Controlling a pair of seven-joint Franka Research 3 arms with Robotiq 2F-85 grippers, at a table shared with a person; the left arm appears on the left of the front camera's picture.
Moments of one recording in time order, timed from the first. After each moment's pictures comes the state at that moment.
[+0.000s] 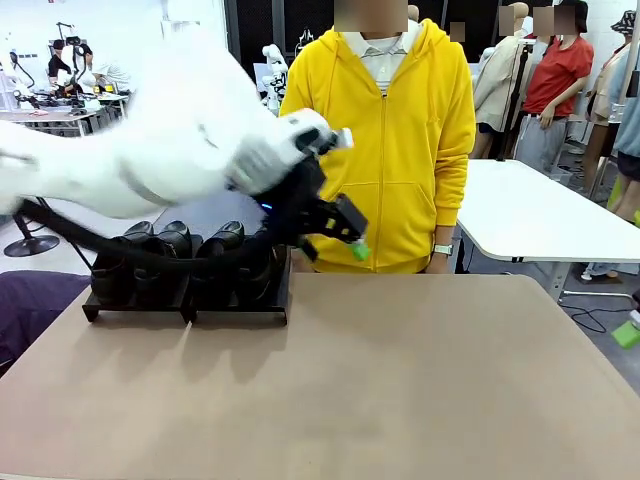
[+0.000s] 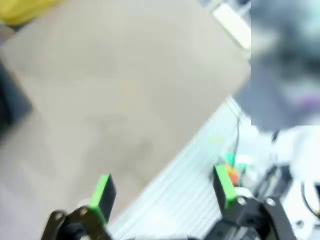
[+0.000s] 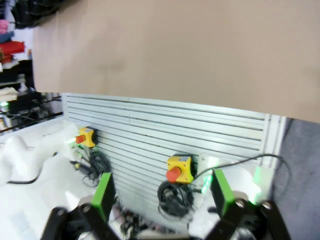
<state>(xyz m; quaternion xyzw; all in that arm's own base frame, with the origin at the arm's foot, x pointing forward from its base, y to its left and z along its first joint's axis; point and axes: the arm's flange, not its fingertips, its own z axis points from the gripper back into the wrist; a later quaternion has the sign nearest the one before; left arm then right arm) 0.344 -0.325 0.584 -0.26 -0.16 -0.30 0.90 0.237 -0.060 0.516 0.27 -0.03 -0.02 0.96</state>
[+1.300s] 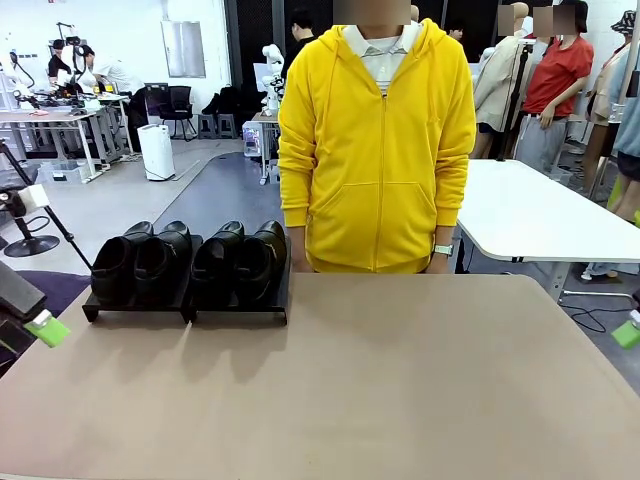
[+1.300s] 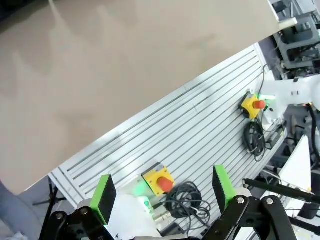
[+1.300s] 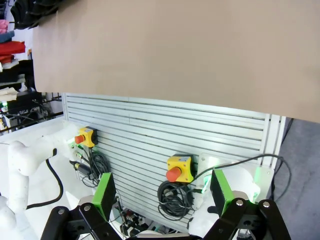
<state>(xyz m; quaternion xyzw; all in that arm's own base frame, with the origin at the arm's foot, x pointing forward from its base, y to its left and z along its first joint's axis) 0.232 -0.023 0.539 -0.24 -0.10 -0.19 0.94 0.237 -0.060 0.516 0.27 -0.03 -0.02 0.96</state>
